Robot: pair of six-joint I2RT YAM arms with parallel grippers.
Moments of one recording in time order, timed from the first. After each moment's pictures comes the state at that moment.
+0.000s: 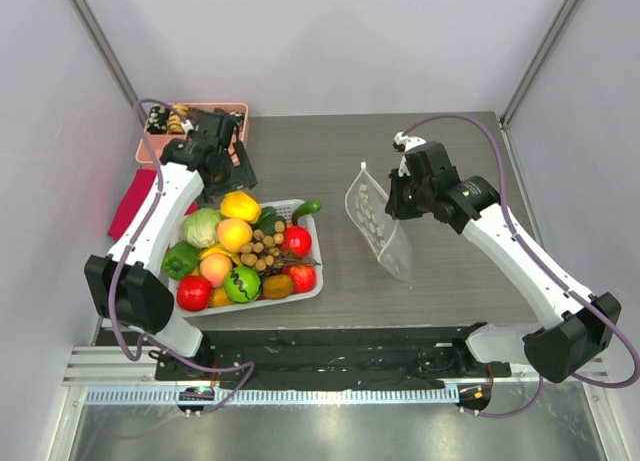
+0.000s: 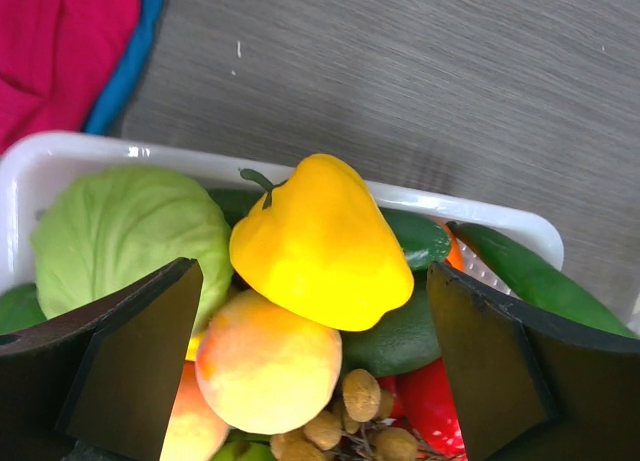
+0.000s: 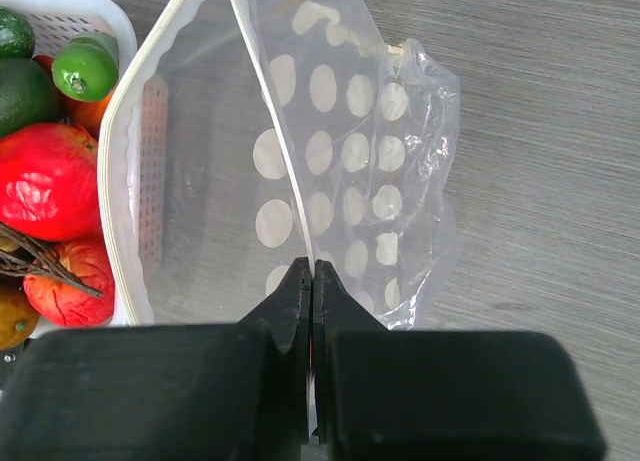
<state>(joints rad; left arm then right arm) -0.27 1.56 1.58 -1.05 -0.24 -0.57 0.51 1.28 1.30 -0.82 0.02 0.31</state>
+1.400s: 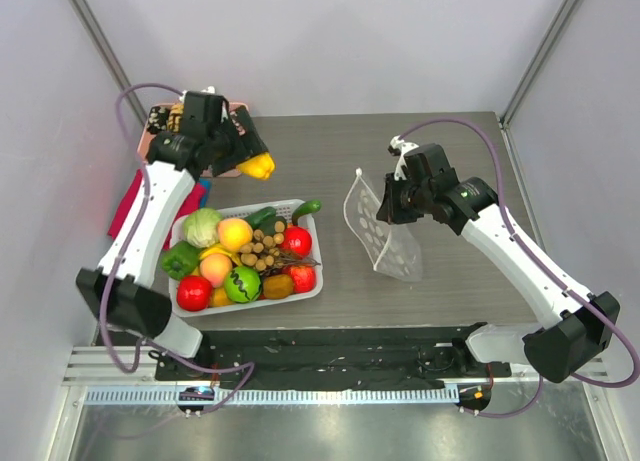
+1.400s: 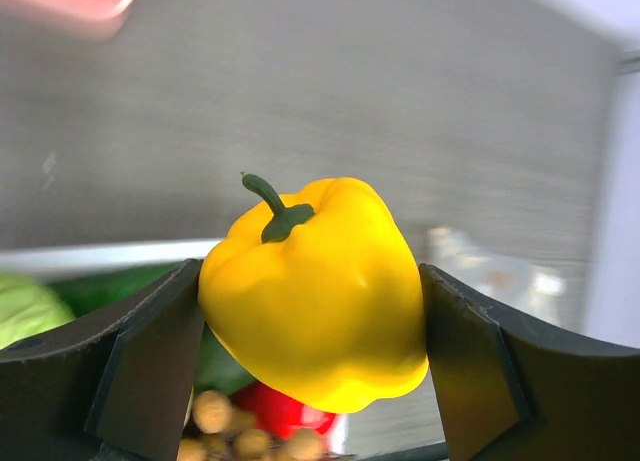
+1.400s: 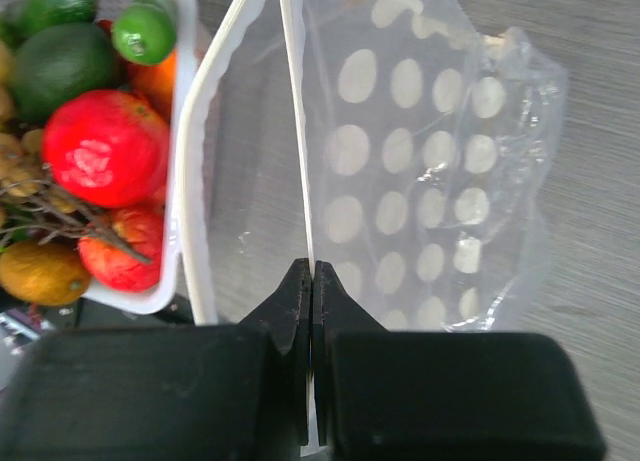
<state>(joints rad) -0.28 1.56 1.71 -0.91 -0.01 -0.62 0.51 1.28 1.28 -0.81 -0.10 0.34</state>
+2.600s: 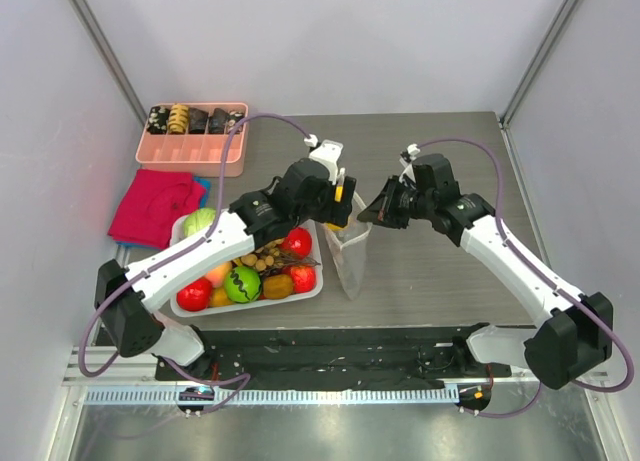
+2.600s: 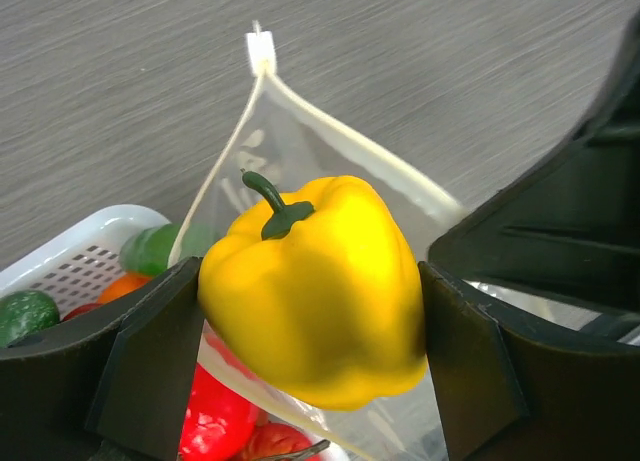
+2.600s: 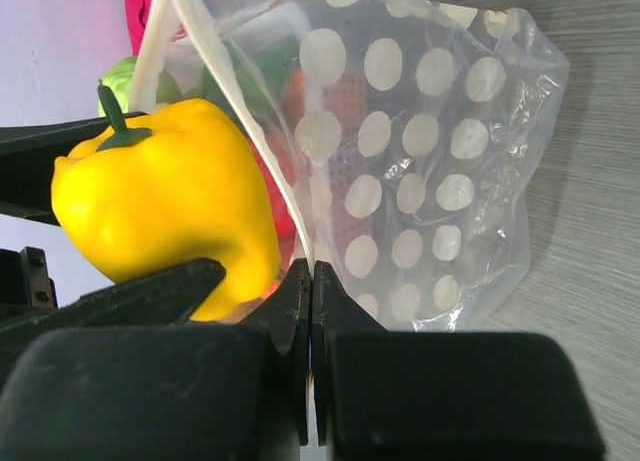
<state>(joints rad) -0.89 1.46 1.37 -0.46 -0.25 -0.34 0.44 1.25 1.07 -0.48 -0.39 0.80</state>
